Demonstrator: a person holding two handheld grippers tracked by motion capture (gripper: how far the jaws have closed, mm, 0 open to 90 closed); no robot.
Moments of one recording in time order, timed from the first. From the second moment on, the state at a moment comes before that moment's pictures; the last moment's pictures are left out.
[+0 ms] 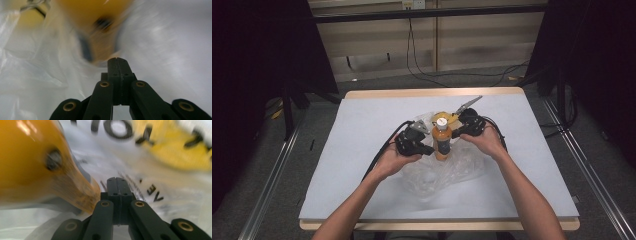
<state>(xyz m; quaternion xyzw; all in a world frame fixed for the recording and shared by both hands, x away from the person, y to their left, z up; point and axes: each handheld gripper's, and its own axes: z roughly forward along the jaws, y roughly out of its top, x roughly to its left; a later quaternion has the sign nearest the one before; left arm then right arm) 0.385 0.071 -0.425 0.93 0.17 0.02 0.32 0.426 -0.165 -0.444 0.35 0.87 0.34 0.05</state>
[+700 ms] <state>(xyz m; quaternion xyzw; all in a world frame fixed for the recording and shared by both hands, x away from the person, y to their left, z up) 0.430 0.132 -0.464 0.93 0.26 0.05 0.26 0.375 -0.217 -0.478 0.34 0.87 0.35 0.03</state>
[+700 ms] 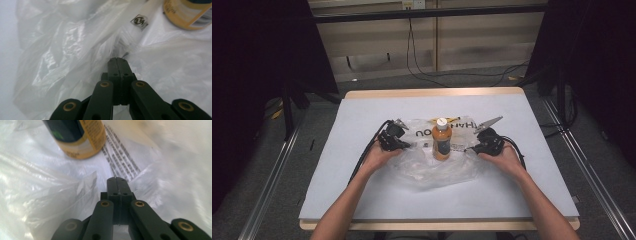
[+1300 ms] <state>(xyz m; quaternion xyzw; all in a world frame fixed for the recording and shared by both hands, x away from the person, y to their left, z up) 0.427 0.143 -0.467 0.92 0.26 0.06 0.28 0.353 -0.251 -0.476 0.35 0.87 0.34 0.06</state>
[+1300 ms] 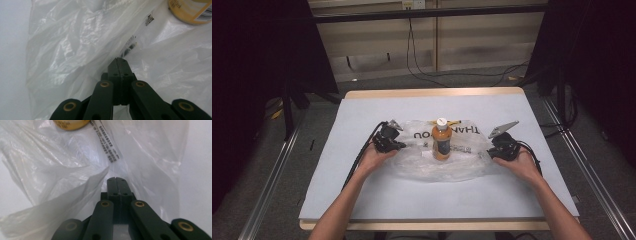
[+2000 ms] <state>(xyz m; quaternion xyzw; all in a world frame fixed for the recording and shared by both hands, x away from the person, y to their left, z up) 0.432 0.129 -0.476 0.89 0.29 0.07 0.34 0.382 -0.220 -0.485 0.39 0.84 0.37 0.09</state>
